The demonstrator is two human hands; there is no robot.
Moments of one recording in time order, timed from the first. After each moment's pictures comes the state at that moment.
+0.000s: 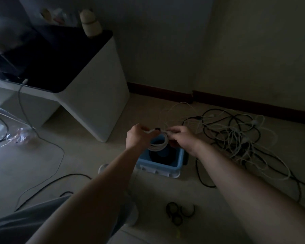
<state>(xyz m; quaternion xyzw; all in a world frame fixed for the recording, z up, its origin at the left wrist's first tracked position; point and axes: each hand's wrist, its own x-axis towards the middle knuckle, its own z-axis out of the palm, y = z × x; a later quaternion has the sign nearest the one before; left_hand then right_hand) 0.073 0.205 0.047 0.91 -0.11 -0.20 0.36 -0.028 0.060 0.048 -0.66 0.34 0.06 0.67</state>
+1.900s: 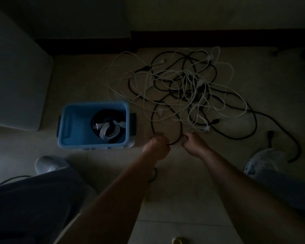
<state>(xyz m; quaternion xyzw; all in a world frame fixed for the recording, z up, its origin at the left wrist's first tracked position) -0.123 0.069 -0.151 0.81 -0.40 -0.44 0.01 -0.256 -0.039 -0.157 -0.73 0.49 0.18 0.45</state>
